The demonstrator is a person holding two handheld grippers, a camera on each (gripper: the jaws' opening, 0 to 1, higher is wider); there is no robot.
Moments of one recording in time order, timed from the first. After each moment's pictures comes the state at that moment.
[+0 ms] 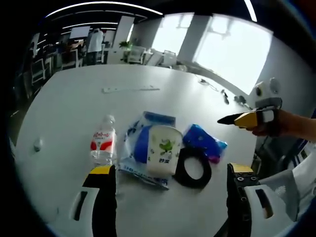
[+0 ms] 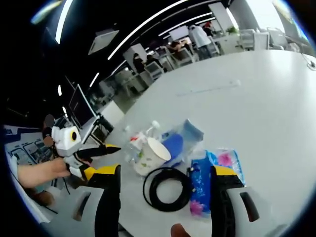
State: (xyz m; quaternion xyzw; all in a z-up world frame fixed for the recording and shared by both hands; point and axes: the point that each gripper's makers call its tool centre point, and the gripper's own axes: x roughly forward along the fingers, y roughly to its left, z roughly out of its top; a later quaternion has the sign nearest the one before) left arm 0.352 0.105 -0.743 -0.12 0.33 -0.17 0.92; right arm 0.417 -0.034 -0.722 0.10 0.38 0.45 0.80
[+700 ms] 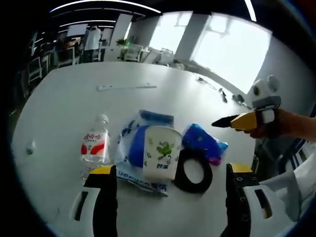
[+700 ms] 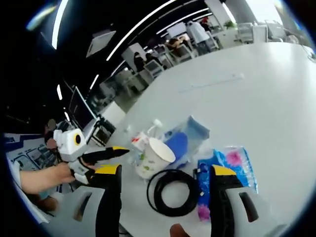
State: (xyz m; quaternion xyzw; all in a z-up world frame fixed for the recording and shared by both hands) left arm 0.369 0.094 -0.755 -0.12 0.33 -0.19 0.92; right arm 0.419 -0.014 -0.731 0.13 0.40 0.45 0.79
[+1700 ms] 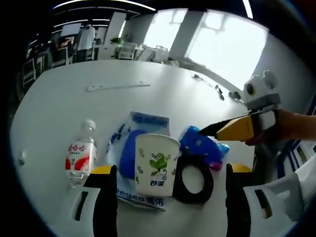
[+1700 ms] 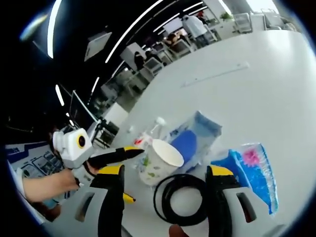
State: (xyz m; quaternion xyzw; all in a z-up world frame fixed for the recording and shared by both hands) left arm 0.393 0.075 -0.764 -0.11 0.34 -0.21 0.91; right arm 0.421 0.016 -0.745 0.15 0.42 0.46 0.77
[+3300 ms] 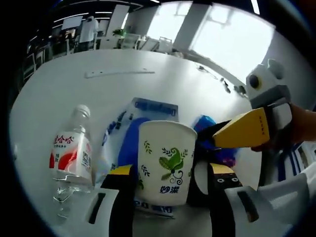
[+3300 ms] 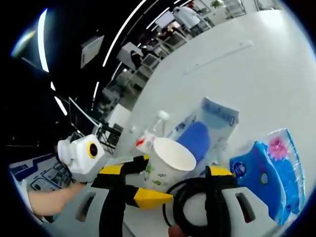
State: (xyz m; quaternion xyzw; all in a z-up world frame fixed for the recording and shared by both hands) left arm 0.406 0.073 -0.807 -0.12 0.38 -0.20 0.89; right arm 0.418 0.052 -0.770 0.20 0.46 0.45 0.74
